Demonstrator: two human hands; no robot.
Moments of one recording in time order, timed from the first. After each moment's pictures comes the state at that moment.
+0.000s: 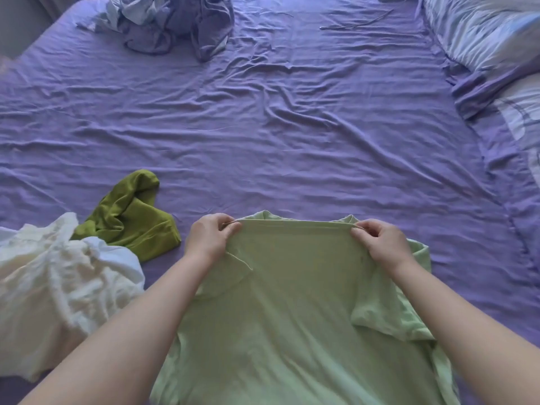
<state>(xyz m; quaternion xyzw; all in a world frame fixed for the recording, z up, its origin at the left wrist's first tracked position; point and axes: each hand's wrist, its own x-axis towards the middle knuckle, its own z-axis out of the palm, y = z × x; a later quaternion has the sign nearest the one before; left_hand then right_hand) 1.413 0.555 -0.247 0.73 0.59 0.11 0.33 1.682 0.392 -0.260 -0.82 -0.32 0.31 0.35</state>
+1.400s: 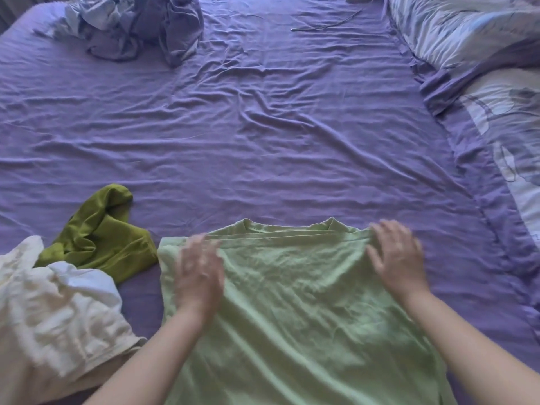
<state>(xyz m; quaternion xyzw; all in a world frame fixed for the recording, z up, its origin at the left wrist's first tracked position) 1.410 0.503 -0.274 0.85 0.51 0.12 0.08 1.702 0.342 -0.273 -0.89 -0.43 0.04 0.15</state>
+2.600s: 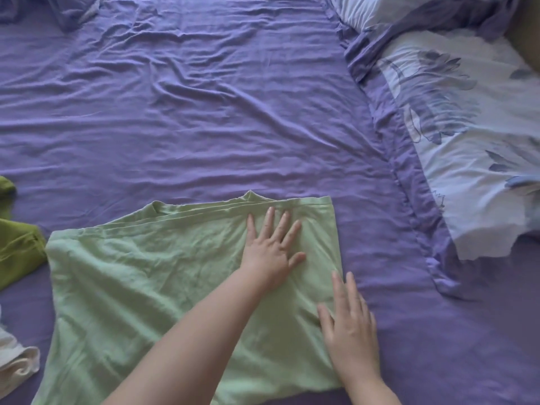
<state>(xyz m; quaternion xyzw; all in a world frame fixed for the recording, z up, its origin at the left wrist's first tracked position) 1.621 0.388 -0.320 0.95 0.23 -0.17 0.09 1.644 0.197 -0.294 -0.93 -0.31 0.14 0.12</state>
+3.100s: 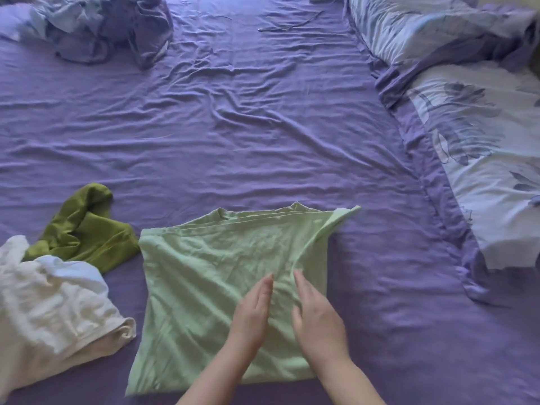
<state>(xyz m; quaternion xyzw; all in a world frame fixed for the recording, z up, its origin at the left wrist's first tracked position) 1.461 0.359 -0.246 0.60 0.49 0.09 0.62 1.553 0.274 -0.225 -0.85 -0.42 0.26 0.17</state>
